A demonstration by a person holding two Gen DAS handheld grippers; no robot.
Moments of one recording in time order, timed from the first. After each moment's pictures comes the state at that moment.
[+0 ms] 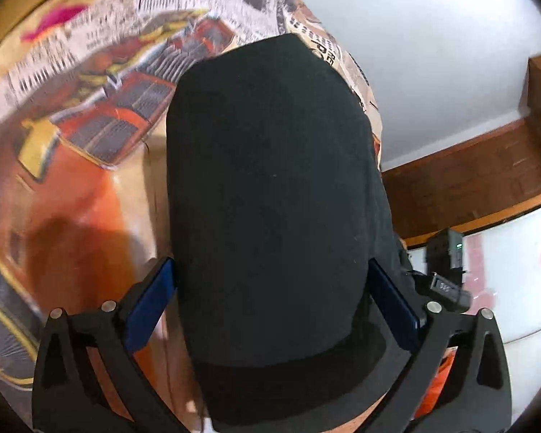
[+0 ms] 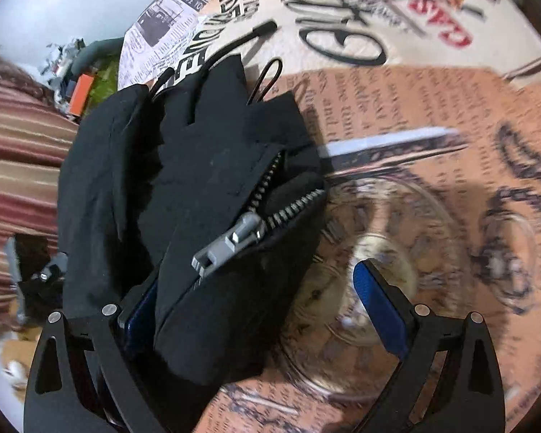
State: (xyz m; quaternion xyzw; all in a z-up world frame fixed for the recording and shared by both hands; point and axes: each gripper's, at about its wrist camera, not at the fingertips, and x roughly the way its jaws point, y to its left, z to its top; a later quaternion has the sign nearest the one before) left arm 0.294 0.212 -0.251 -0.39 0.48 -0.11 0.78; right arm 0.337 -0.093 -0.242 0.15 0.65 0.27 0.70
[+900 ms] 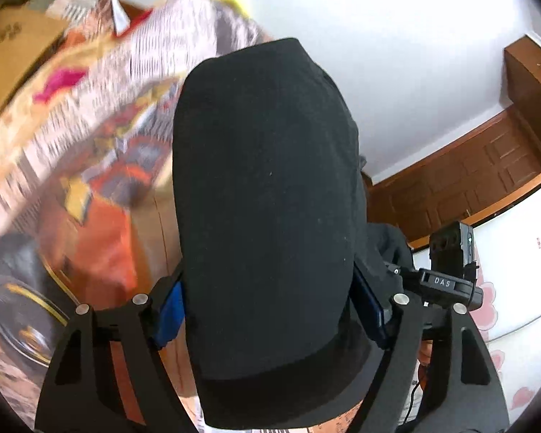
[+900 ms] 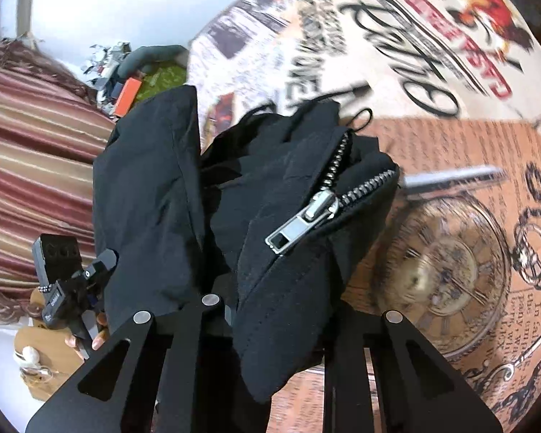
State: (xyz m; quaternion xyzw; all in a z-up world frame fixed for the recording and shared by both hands) left arm 0.260 0.234 -0.167 -0.35 0.42 -0.11 0.83; right arm 0.316 -0.043 -0.166 0.17 0.59 0.33 0.71
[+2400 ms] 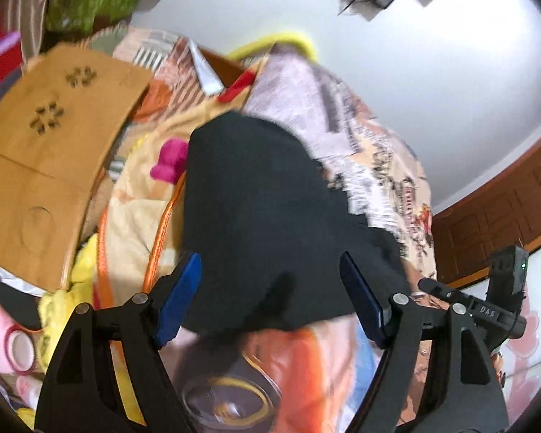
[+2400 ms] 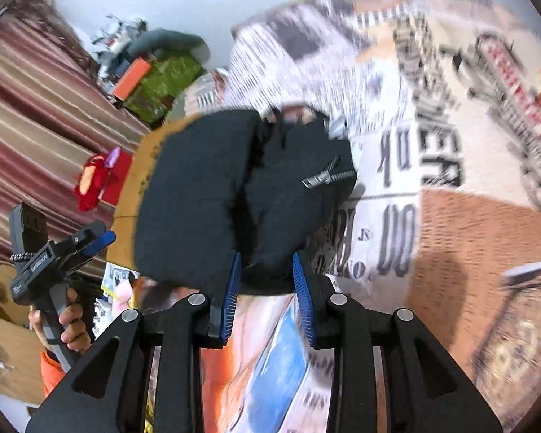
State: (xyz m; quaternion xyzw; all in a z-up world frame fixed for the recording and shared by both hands) left arm 0.252 0.382 -0.161 -0.30 0.42 0.02 0.86; right arm 0.337 0.081 -0.161 0.07 0.54 0.34 0.76
